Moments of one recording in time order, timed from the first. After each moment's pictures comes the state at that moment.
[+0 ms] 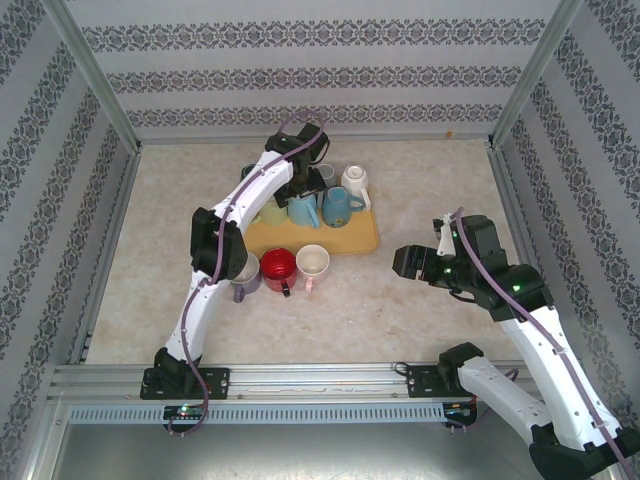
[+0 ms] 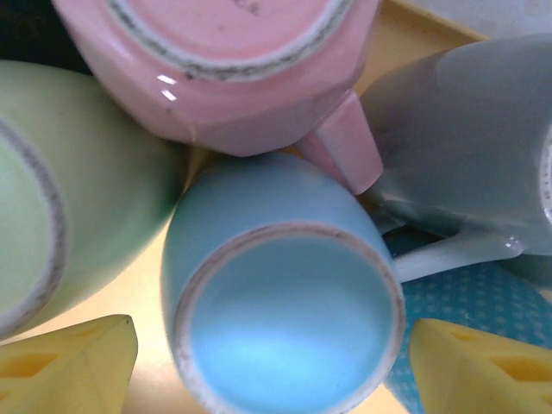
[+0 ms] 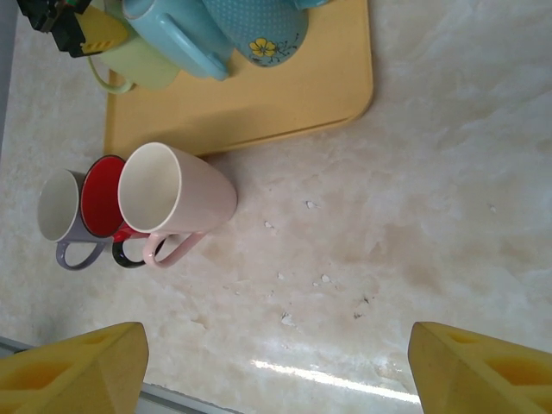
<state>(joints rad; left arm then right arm) -0.48 2.42 2.44 -1.30 -0.10 -0.94 0.36 0.78 1.02 -1.08 -0.22 0.56</state>
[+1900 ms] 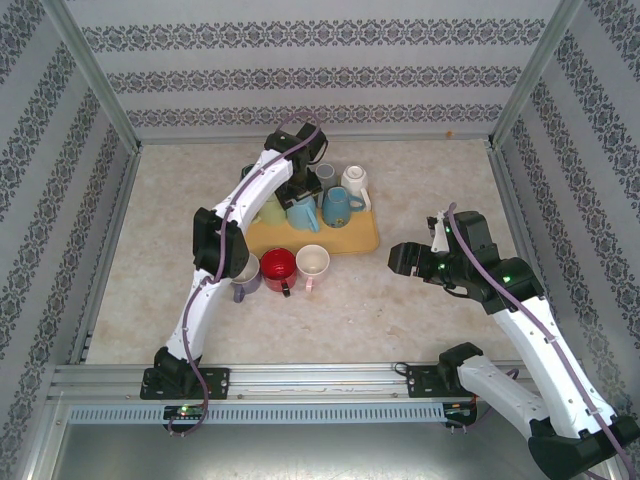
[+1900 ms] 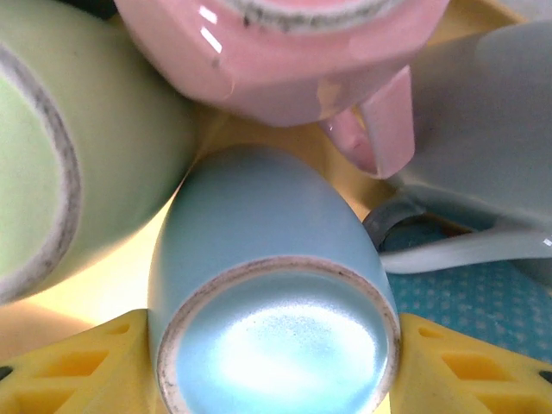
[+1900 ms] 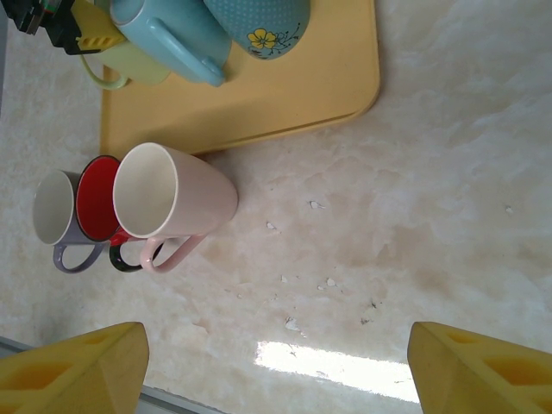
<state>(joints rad) -0.48 2.46 2.50 -1.40 -0.05 -1.03 0.36 0.83 1.00 -1.03 -0.24 0.57</state>
